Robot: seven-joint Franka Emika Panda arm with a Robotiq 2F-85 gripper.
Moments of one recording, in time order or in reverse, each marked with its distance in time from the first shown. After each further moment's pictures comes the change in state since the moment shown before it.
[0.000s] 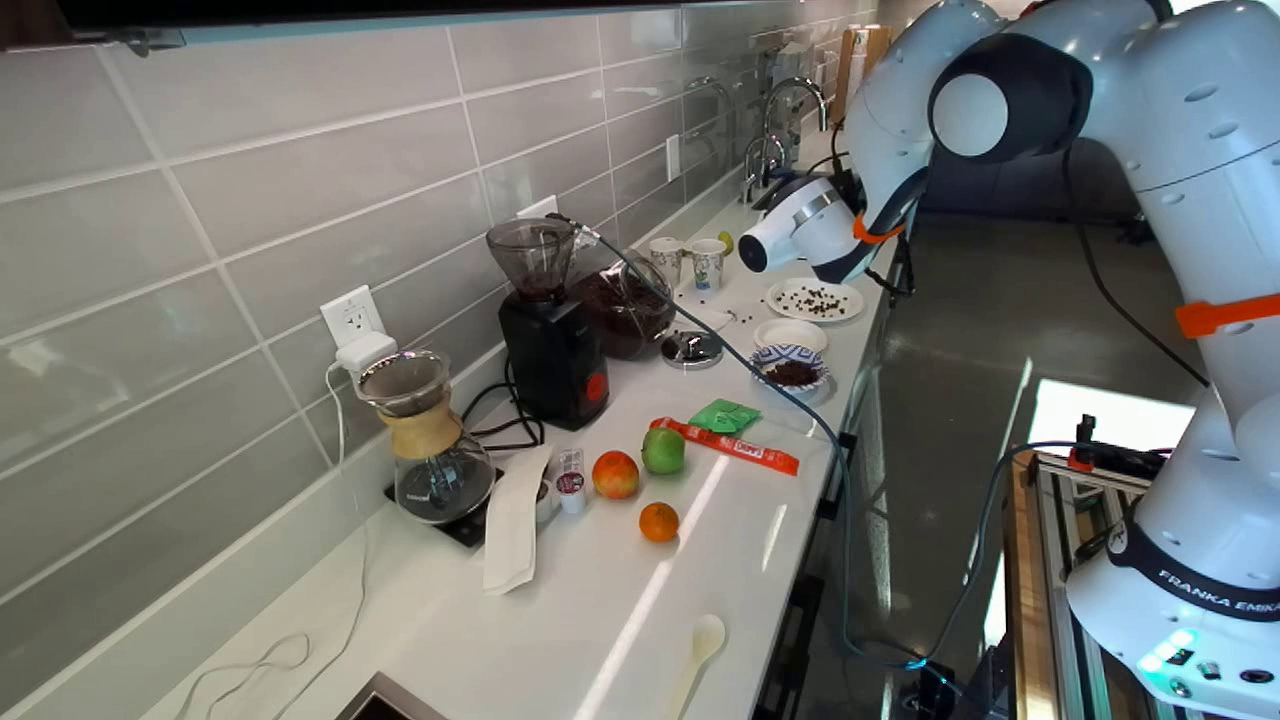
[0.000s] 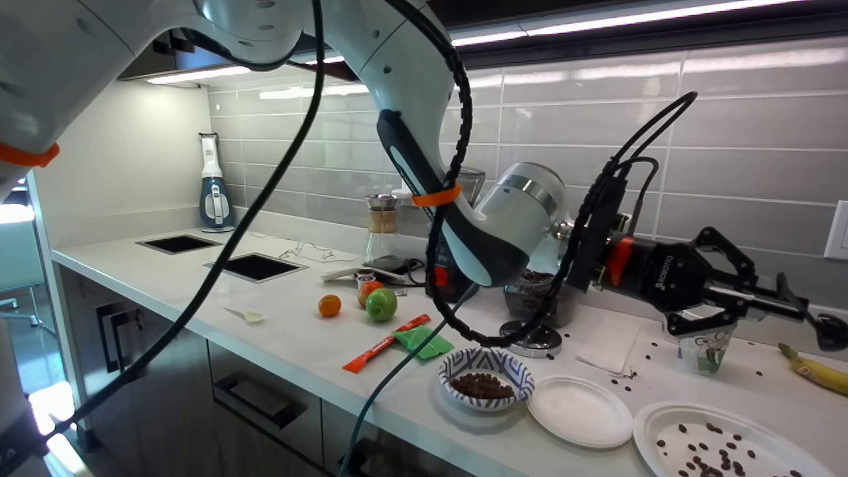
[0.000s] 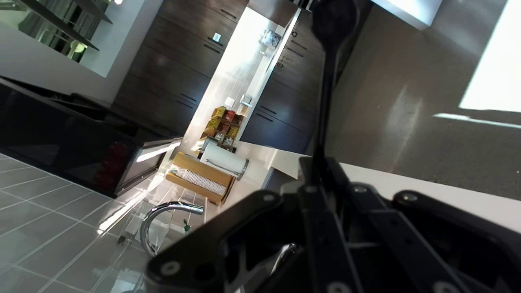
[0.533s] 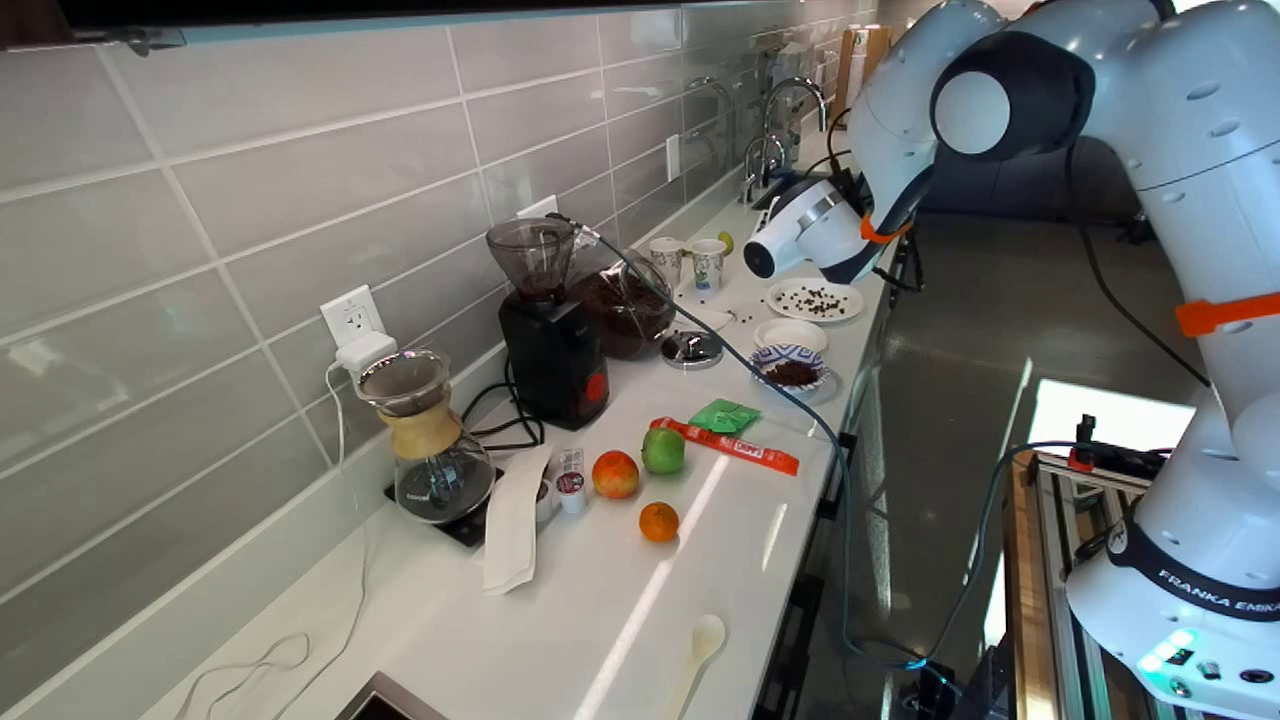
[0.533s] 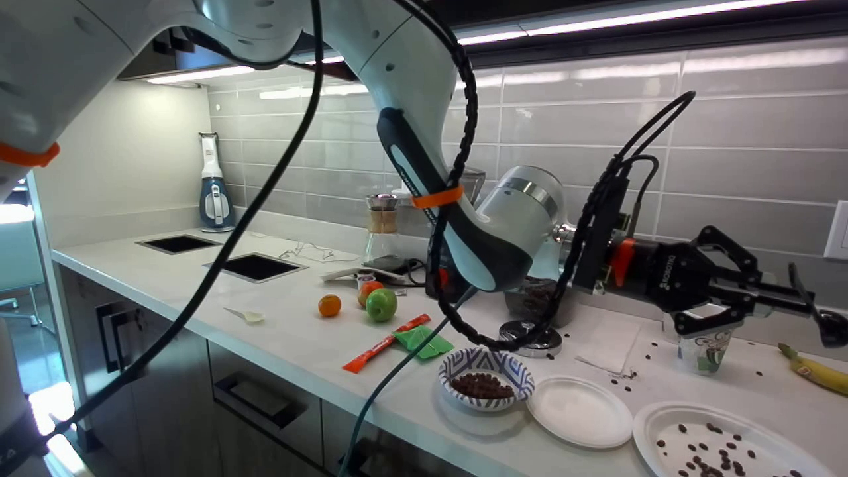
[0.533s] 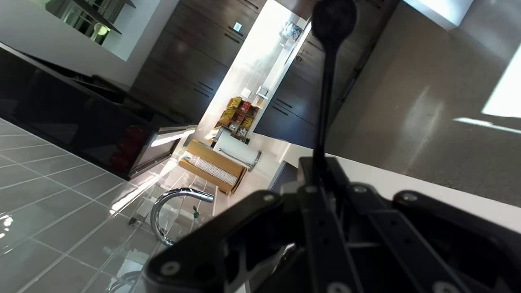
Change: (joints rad) arm -0.013 -0.004 0.009 -0.017 -0.085 -0.001 -0.006
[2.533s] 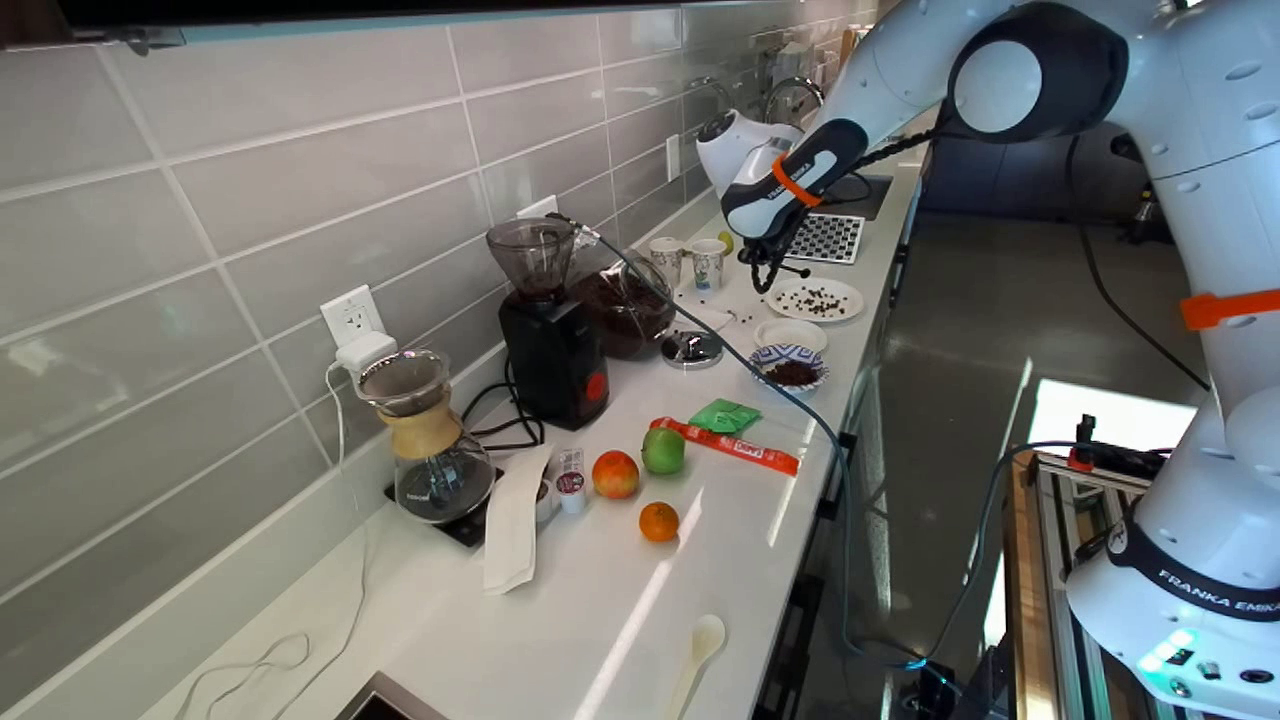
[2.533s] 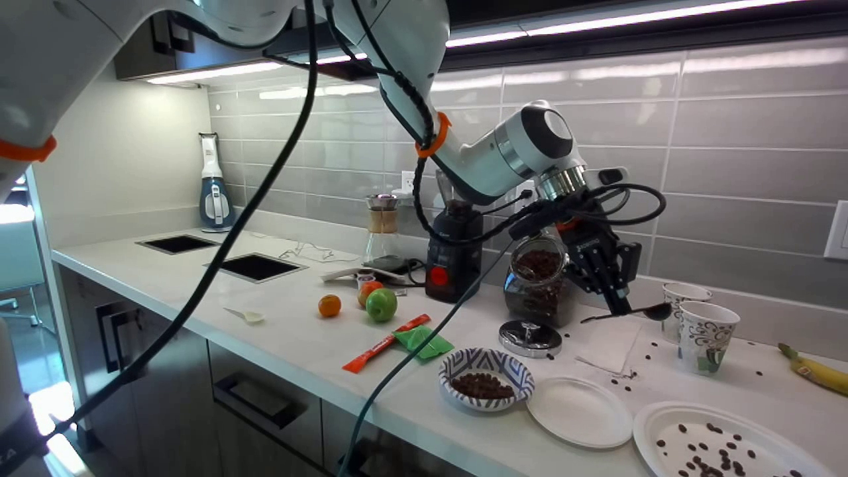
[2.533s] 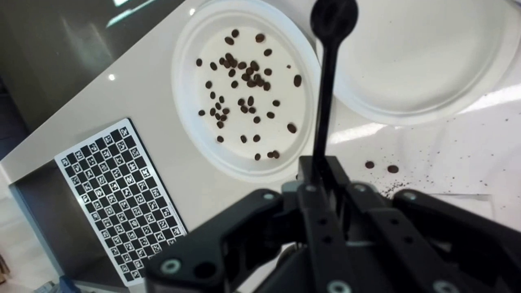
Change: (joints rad) arm -0.035 -0.053 0.132 0.185 1.124 0.317 -0.118
